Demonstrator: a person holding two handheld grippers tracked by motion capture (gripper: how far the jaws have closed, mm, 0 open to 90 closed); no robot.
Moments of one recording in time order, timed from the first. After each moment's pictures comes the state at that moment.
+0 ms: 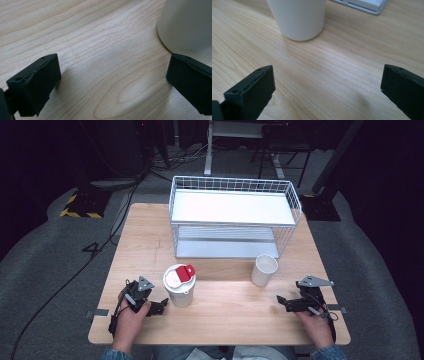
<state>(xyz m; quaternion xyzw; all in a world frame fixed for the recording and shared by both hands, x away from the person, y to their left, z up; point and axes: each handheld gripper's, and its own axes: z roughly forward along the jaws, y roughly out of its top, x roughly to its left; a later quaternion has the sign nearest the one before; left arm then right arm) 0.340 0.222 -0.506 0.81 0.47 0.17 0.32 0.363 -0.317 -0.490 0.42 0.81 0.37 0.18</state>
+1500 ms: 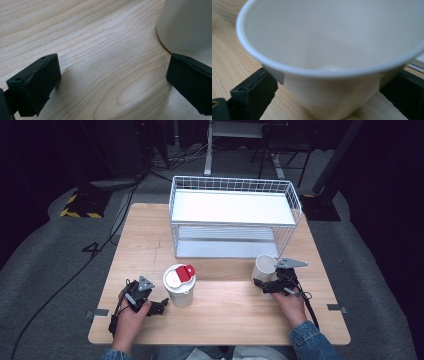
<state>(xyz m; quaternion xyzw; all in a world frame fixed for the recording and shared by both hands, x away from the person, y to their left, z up) 0.341 0.222 -0.506 0.81 0.46 0.16 0.32 0.421 -0.253 -0.488 0.38 0.80 0.43 0.15</state>
